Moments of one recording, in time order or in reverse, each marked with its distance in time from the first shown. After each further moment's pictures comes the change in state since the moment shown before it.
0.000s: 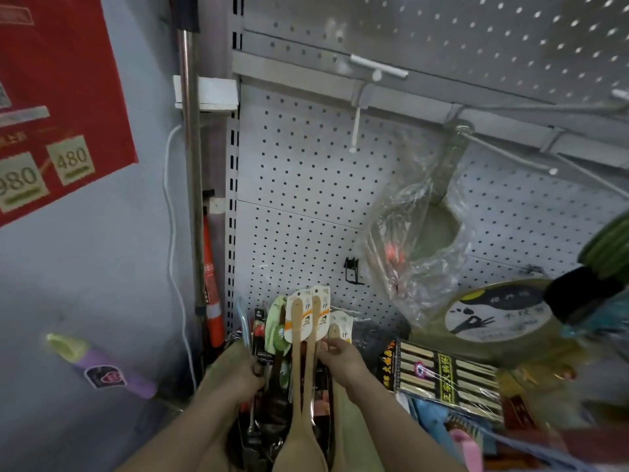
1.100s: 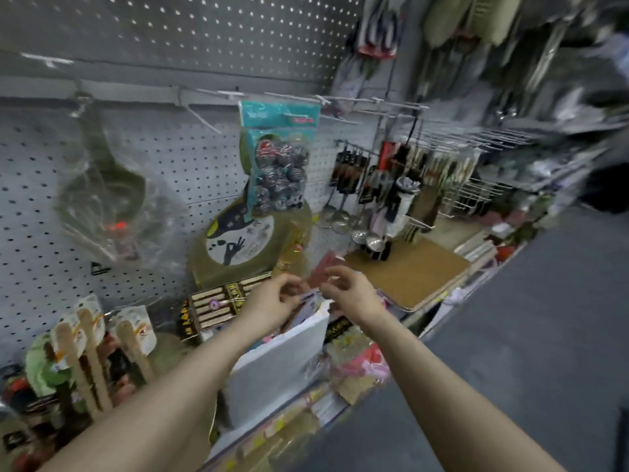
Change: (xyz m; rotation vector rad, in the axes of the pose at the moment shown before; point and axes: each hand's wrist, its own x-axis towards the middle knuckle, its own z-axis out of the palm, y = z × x) left_hand -0.273 0.286 0.172 0.039 -0.413 1.011; right_hand -0.301 0.147 -0.256 0.197 0.732 -0.088
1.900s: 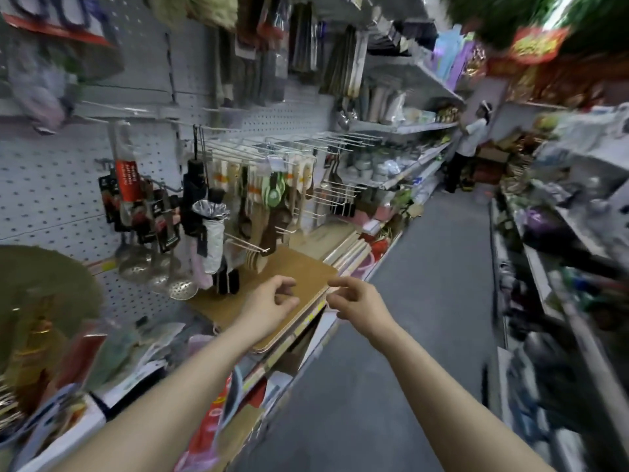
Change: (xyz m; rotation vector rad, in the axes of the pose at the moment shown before) left_hand 0.191 0.245 0.332 -0.103 -0.211 0.187; right_hand 0.044 0.200 -0.400 0.026 0.340 0.114
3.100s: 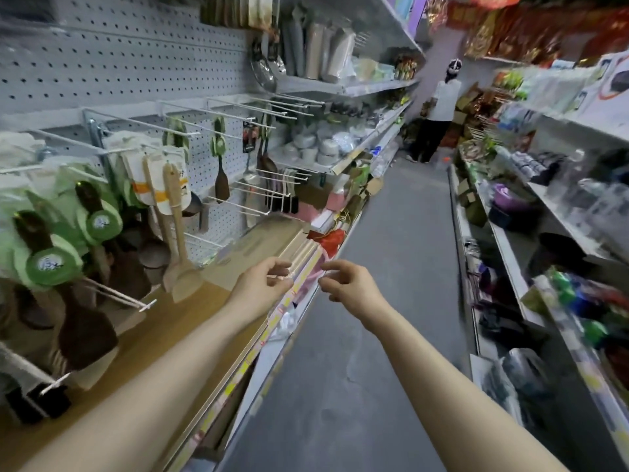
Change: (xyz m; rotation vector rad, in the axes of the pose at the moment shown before) left_hand 0.455 0.022 0.224 -0.120 -0.156 0.027; right_hand 0.405 0.152 -0.199 -0.001 0.096 0.107
